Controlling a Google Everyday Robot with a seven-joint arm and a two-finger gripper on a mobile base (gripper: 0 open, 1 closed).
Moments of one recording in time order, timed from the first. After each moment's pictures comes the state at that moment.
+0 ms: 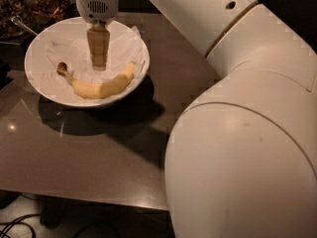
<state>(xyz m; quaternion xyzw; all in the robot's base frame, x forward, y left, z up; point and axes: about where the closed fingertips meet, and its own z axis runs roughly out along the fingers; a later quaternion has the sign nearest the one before) 0.609 0.134 0.957 -0.76 0.63 0.02 0.12</state>
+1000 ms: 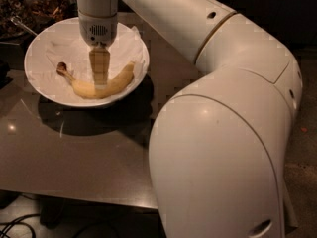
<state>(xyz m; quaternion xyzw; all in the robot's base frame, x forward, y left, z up) 0.606 0.139 0.899 -0.77 0.63 0.06 0.06</state>
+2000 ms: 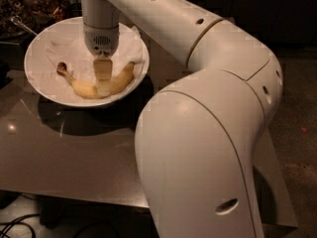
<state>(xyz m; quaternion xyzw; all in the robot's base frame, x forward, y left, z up) 0.616 0.140 0.864 -0.77 0.63 0.08 0.03</state>
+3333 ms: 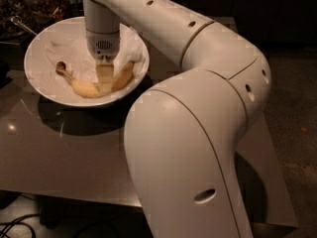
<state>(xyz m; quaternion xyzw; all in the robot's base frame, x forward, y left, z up) 0.625 0.139 0.844 -0.78 0.63 0.08 0.02</state>
